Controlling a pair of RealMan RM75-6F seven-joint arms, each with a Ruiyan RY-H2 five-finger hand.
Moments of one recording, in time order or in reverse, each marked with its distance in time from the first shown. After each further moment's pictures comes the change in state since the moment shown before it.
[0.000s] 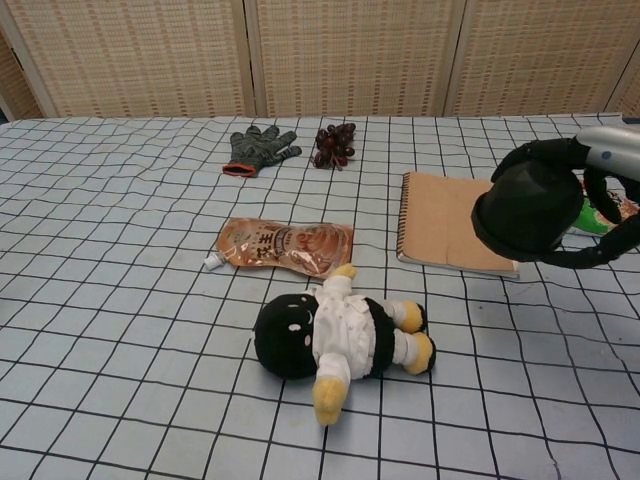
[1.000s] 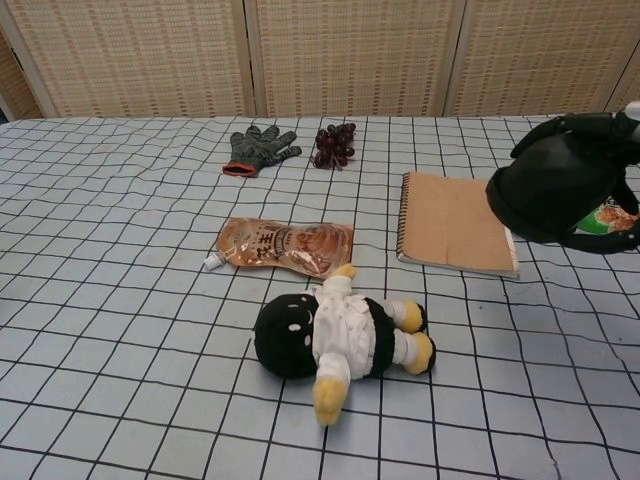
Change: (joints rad) left arm 0.000 0.001 0.000 -0.004 -0.001 -0.004 0.010; right arm -0.022 0.000 -0.044 0.120 -0.154 0.122 0.324
